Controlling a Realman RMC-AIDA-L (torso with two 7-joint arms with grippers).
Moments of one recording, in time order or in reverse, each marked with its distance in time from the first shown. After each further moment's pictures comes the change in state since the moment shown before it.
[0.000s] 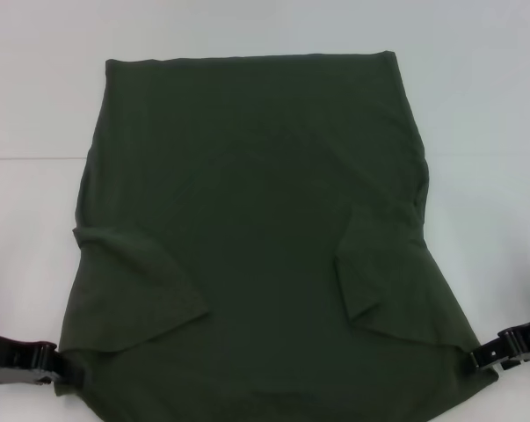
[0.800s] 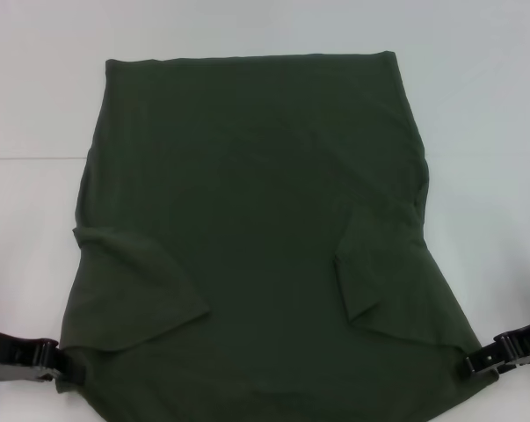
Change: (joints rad) left arm -0.007 0.001 0.000 0.000 0.000 0.001 -0.002; right arm -0.003 0.011 0.000 0.000 -0.001 0.001 -0.014
